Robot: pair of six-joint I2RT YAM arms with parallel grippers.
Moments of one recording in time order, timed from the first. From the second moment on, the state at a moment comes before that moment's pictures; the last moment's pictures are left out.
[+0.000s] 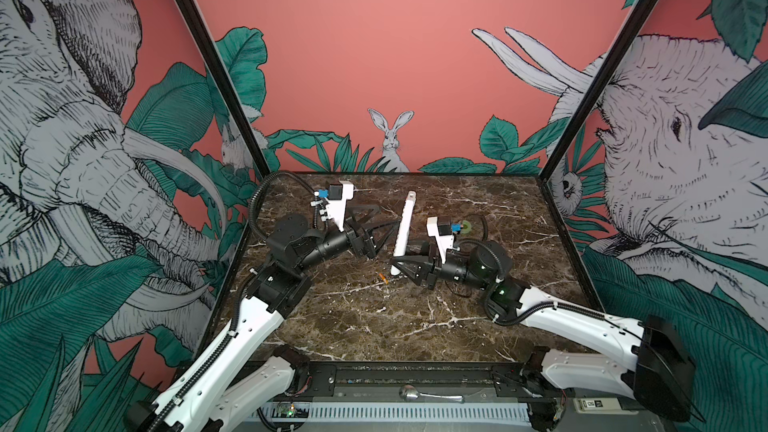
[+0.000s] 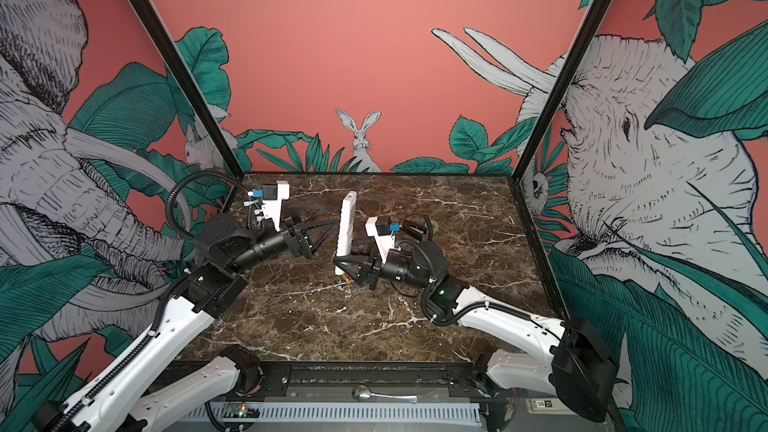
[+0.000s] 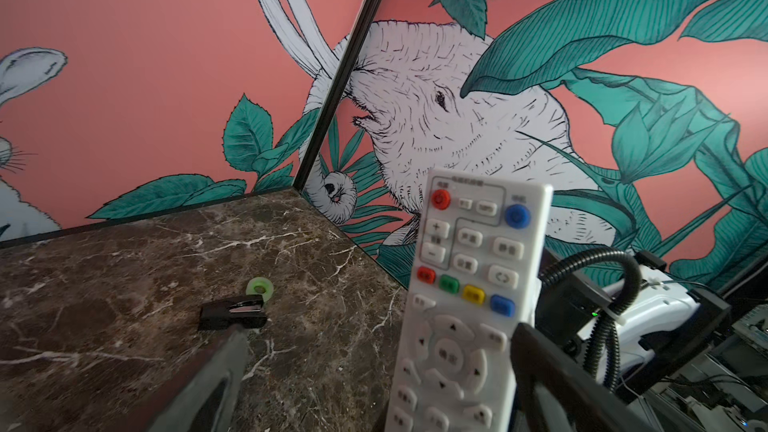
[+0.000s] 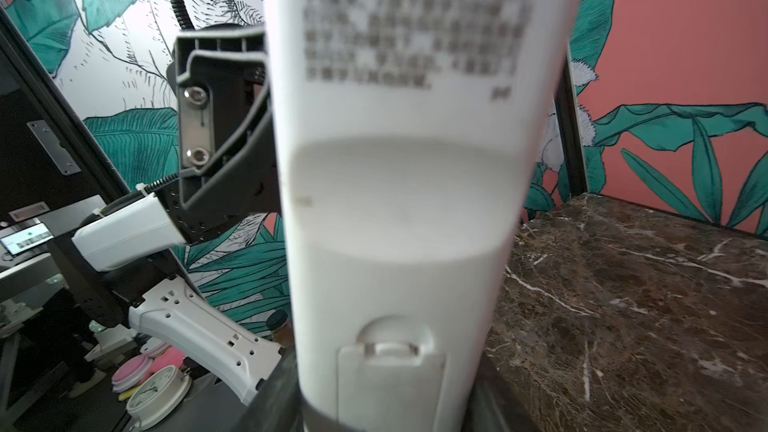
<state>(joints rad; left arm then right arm) -0.54 0.86 0.91 0.02 0.52 -0.48 0.92 1.16 0.72 0.57 -0.43 0.39</state>
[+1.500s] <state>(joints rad) -0.67 0.92 0.80 0.05 0.30 -0.47 1.01 1.20 0.82 0.02 0.21 0.17</state>
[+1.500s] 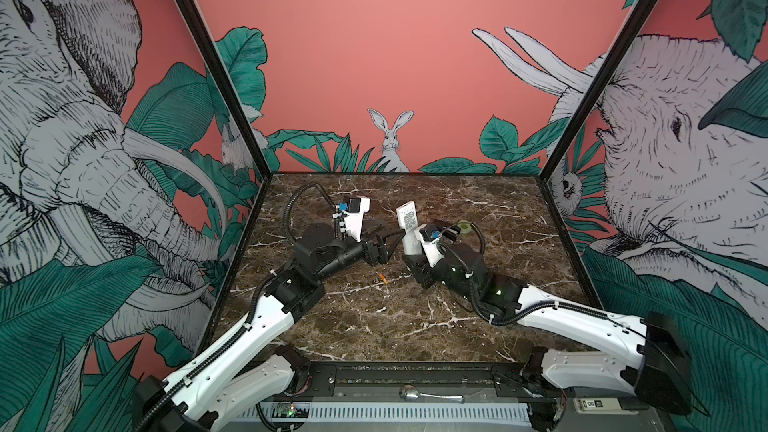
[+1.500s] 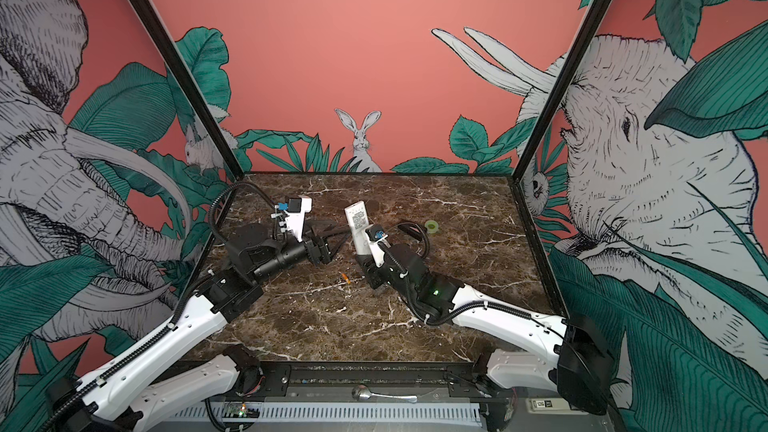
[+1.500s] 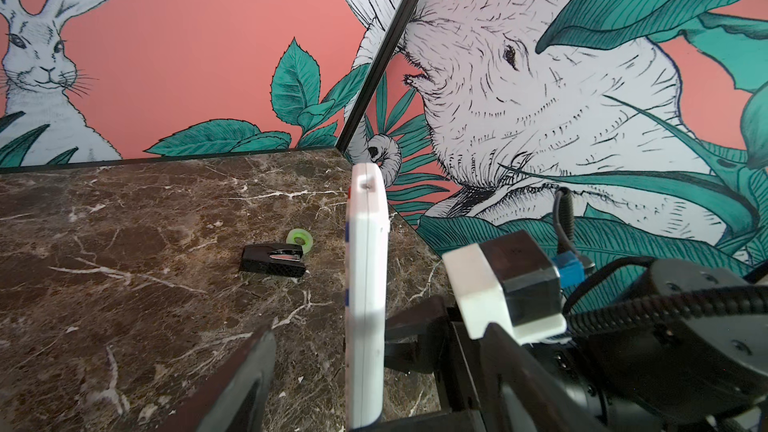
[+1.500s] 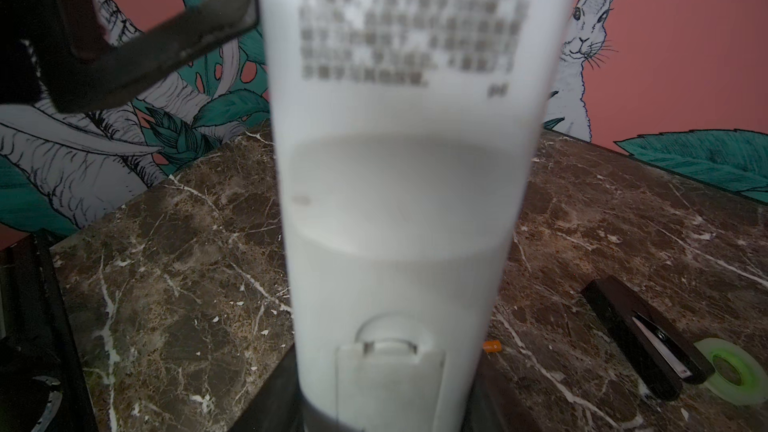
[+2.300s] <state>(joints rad) -0.67 0.99 0.78 0.14 0.24 -0.50 1.03 1.22 0.82 0.07 0.24 0.19</state>
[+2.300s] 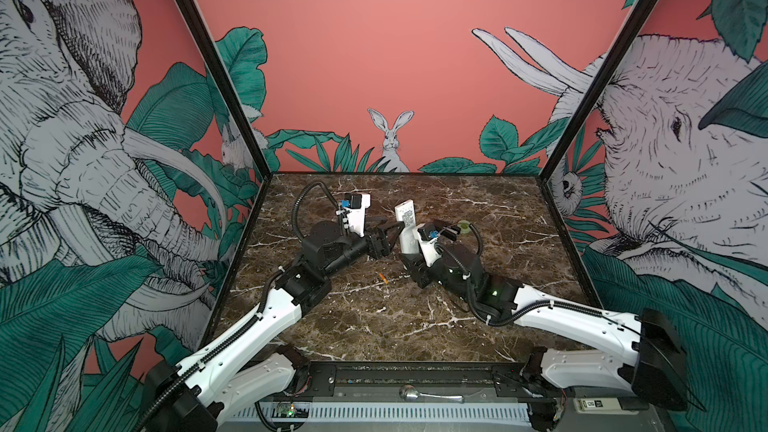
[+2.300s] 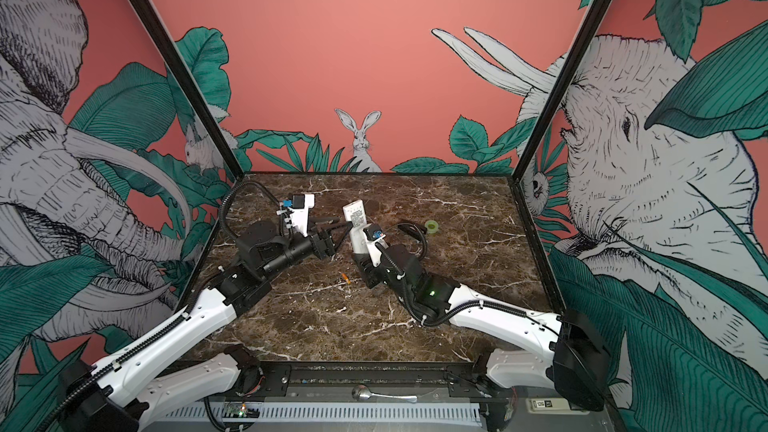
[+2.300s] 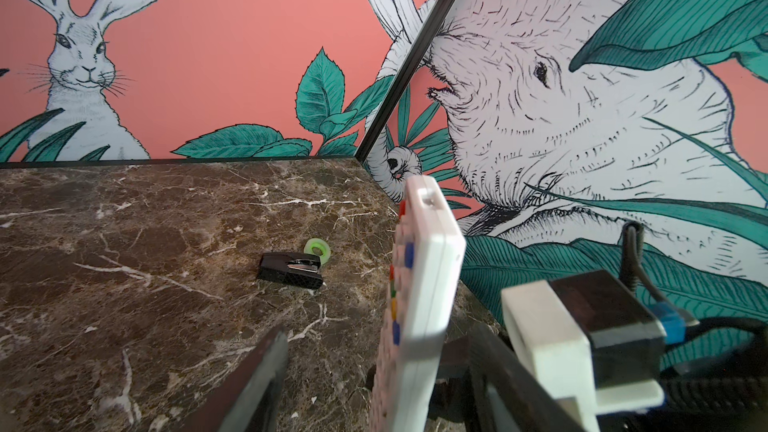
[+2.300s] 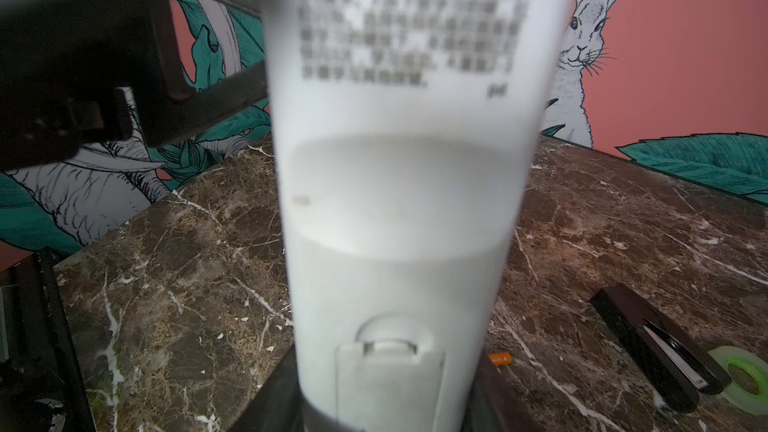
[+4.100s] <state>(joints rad) -0.70 1.14 0.80 0.21 0.25 -0.53 1.04 1.29 0.86 0.02 0.28 0.21</state>
